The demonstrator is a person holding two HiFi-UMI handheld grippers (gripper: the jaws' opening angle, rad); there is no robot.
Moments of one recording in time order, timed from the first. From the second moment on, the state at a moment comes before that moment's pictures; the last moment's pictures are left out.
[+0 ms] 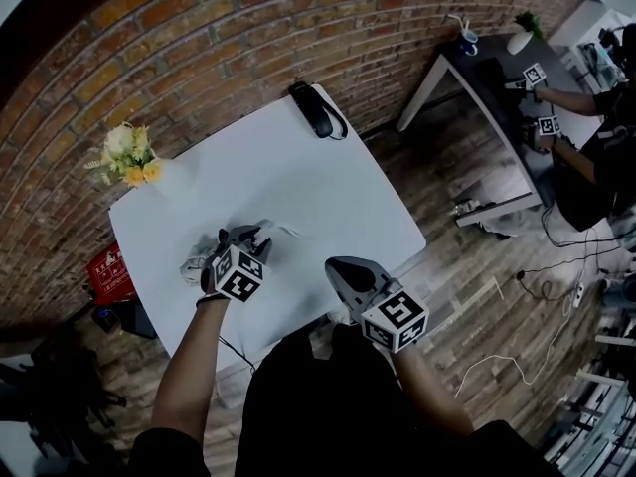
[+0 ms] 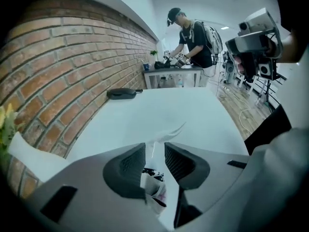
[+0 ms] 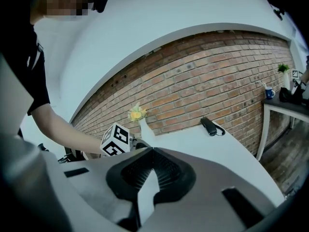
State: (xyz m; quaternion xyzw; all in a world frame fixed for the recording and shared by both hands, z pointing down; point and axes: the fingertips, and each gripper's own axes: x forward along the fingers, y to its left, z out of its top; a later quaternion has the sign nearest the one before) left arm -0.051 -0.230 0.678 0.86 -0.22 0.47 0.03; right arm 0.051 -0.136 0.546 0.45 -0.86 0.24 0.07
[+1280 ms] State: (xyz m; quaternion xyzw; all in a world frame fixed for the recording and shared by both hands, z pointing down) left arm -0.043 -0.253 0.748 0.81 -0.08 0.58 0.09; right arm 0.042 -0.153 0.600 0.46 -0.84 0.27 0.13
